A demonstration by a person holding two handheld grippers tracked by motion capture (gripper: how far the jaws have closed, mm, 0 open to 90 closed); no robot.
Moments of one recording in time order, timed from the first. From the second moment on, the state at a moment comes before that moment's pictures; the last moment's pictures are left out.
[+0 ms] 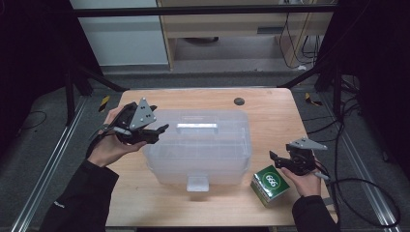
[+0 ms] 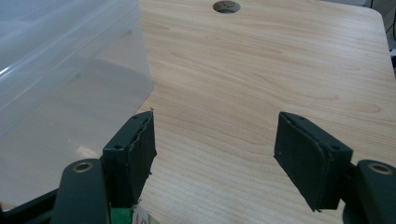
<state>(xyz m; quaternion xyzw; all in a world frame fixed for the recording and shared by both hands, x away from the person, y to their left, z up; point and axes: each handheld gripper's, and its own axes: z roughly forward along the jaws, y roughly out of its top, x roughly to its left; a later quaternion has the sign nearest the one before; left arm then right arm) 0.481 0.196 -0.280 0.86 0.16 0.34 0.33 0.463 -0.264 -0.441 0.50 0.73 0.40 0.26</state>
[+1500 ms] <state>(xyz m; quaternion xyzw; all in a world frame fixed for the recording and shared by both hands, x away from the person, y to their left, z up) 0.484 0.135 -0.295 0.90 0.02 0.37 0.21 0.463 -0.265 -0.440 0.50 0.74 0.38 0.24</state>
